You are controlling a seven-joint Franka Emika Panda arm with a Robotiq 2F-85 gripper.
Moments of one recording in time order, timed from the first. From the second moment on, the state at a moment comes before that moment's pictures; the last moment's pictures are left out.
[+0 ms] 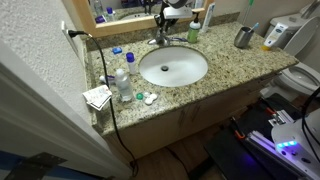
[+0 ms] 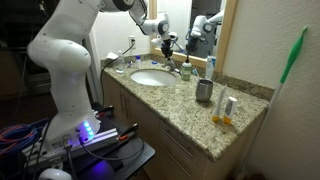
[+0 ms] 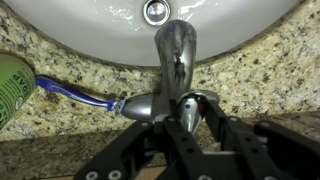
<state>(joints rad) 0.22 0.66 0.00 -1.43 -0.04 2.36 0.42</state>
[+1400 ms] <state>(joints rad) 0.18 0.43 0.07 -1.55 0.09 2.32 0.30</state>
